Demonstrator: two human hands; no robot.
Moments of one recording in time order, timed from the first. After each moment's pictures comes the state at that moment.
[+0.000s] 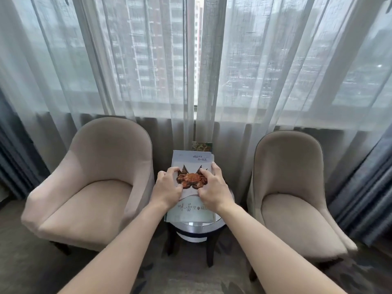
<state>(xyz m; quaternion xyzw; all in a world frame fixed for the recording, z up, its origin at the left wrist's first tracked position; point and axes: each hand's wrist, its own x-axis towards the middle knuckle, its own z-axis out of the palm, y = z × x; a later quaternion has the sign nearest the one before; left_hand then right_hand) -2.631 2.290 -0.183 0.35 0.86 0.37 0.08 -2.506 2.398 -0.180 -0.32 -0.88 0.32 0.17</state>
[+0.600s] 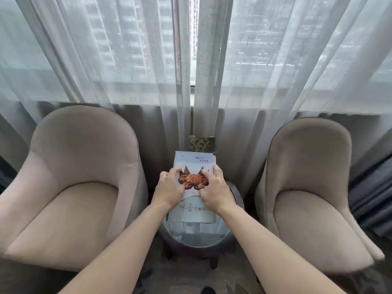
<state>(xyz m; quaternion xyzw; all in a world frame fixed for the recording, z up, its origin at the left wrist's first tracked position) -2.799 2.455 -0.278 0.34 0.87 0.33 0.16 -2.667 2.554 -0.271 -0.37 -0.86 0.33 0.11</state>
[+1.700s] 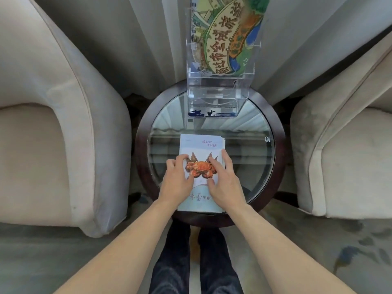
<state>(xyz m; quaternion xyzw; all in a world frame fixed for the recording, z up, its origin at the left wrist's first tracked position) -2.866 2.519 -0.612 0.28 0.86 0.20 0.38 -2.730 2.606 -0.607 -0.45 -0.80 0.38 -0.06</state>
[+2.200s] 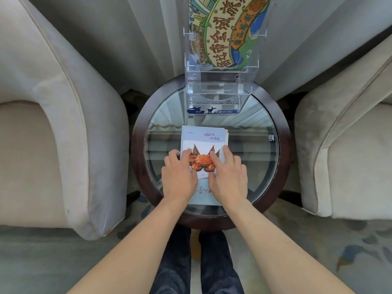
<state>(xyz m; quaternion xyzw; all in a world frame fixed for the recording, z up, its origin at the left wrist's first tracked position) -2.860 2.540 -0.622 0.35 0.90 0.08 0.24 -2.743 2.621 -0.625 -0.44 -0.88 0.14 -0.10</state>
